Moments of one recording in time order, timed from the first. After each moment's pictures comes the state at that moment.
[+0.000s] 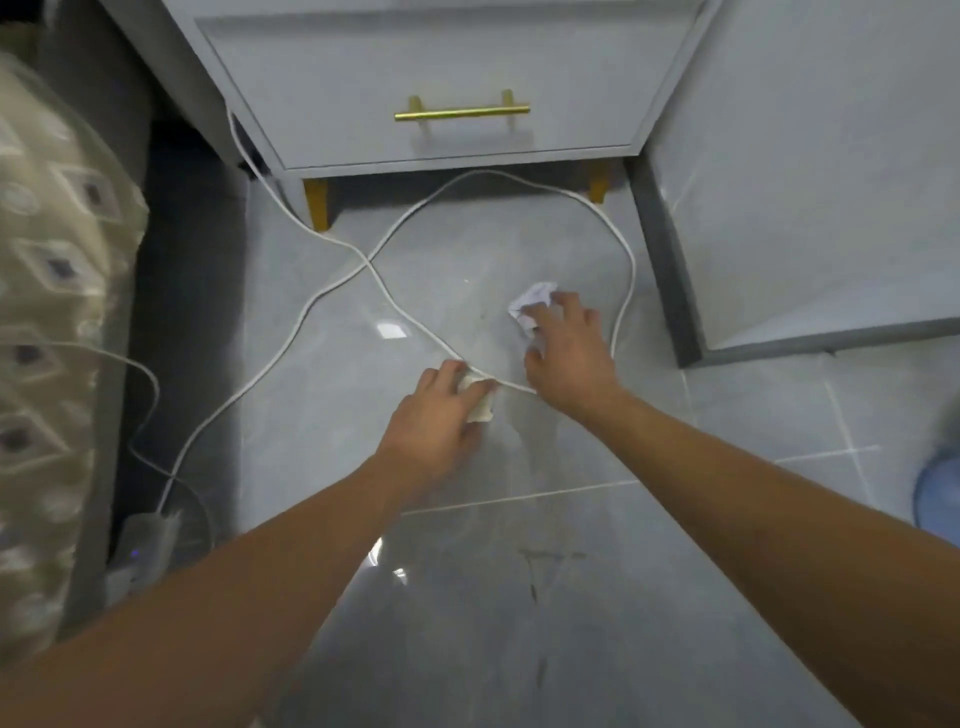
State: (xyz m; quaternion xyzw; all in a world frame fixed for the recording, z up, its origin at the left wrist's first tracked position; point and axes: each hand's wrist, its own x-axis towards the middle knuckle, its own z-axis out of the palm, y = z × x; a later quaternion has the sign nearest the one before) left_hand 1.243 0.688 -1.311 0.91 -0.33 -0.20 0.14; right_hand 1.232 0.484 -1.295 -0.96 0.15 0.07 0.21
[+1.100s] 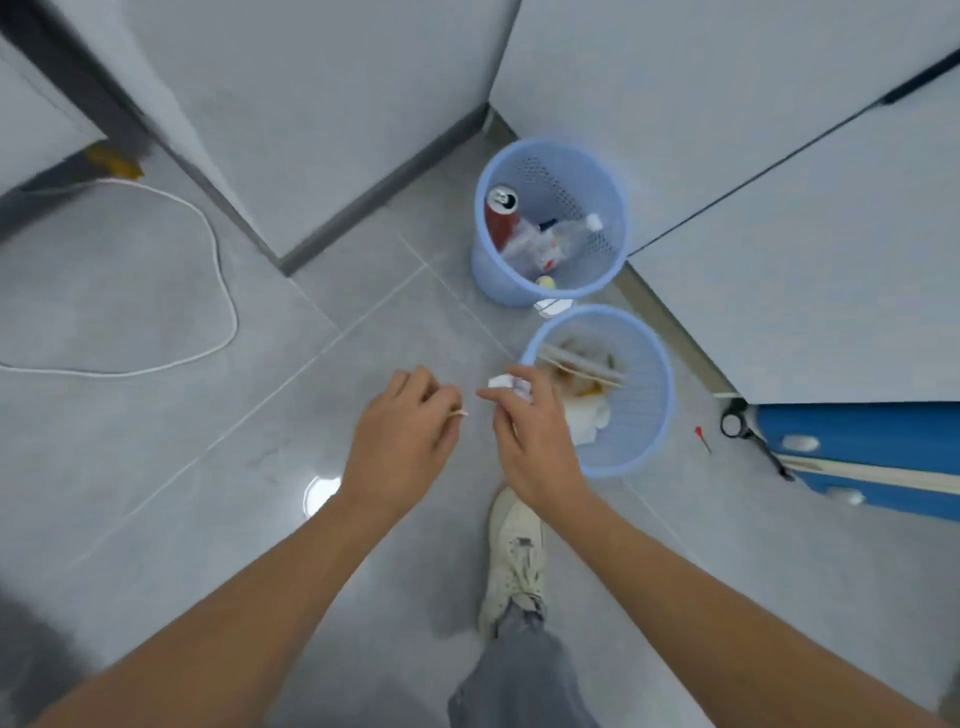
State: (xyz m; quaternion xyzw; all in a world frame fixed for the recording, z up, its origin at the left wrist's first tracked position) left_hand 0.937 0.473 -1.055 0.76 -0.57 -0.20 0.24; right_hand 0.774 0.384 -1.059 -0.83 0.47 -0.06 0.31
